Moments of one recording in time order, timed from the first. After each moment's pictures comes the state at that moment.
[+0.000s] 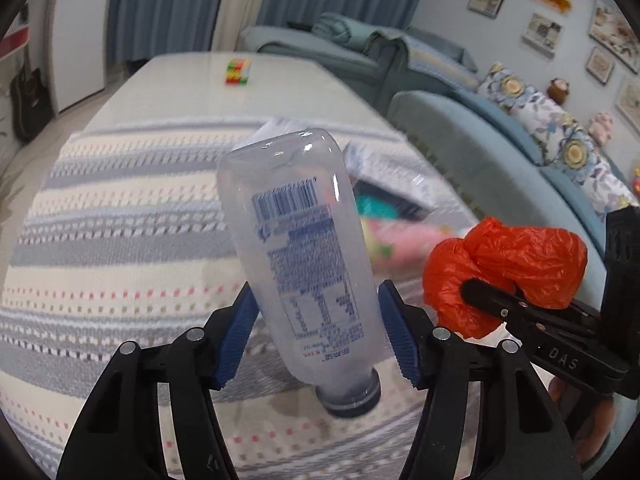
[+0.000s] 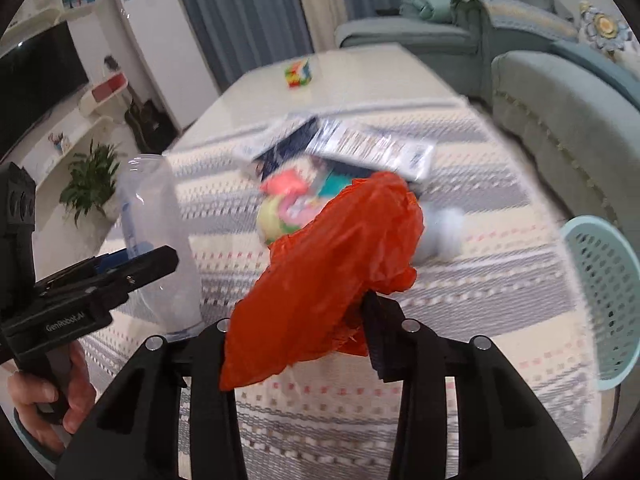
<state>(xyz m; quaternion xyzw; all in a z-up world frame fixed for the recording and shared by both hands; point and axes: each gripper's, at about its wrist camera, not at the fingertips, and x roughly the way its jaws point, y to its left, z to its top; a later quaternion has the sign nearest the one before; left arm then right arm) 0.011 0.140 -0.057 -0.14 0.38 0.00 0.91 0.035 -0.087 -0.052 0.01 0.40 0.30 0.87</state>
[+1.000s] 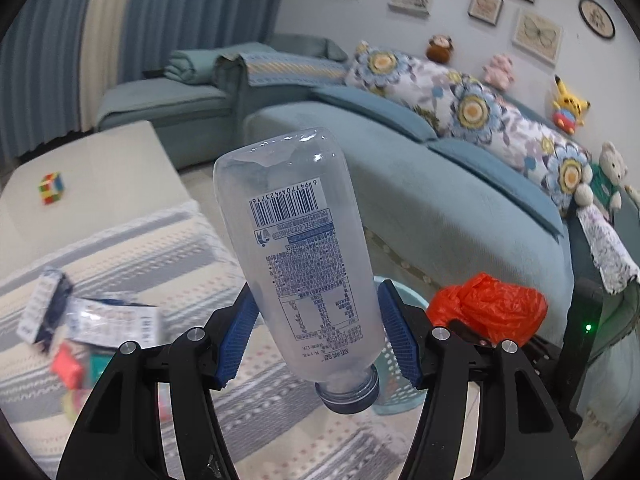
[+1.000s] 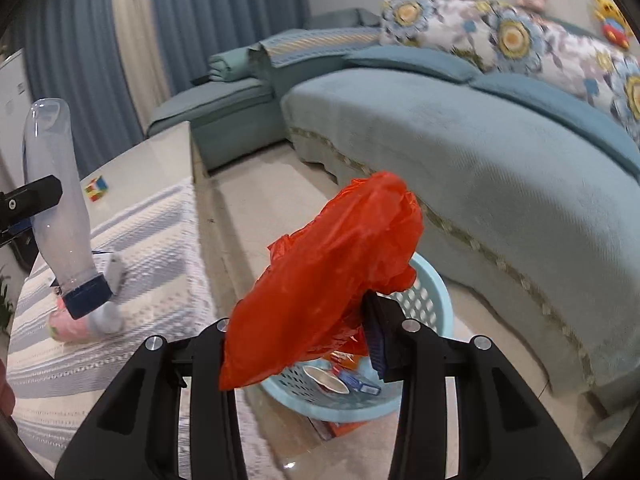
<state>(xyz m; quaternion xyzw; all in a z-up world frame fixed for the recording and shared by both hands) 0.150 -0.128 0.010 -0.04 0.35 -0.18 0.92 0.093 -0.380 -0.050 0.09 0.35 0.02 0.93</state>
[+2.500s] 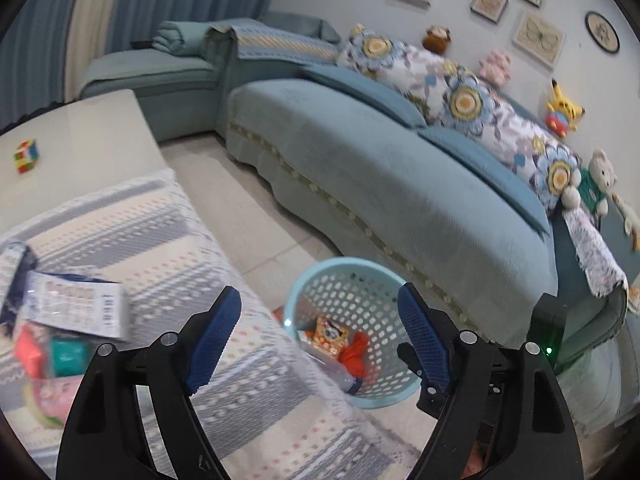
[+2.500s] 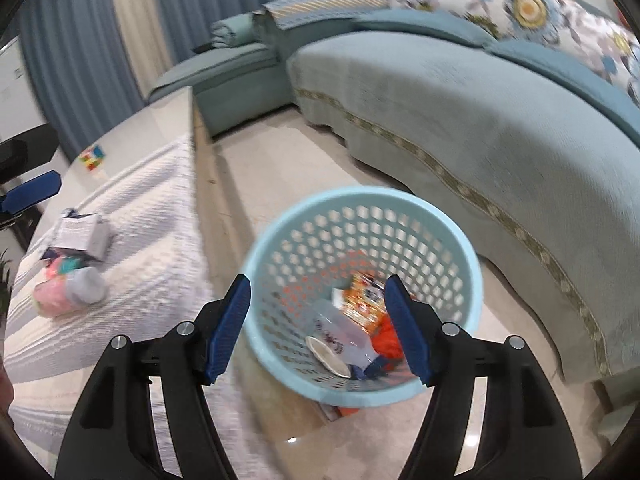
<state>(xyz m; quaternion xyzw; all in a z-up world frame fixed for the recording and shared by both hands) 0.159 -0.107 -0.014 -0.08 0.37 -0.21 0.90 0.100 -0.350 -0.086 0.08 0.40 0.05 0.91</state>
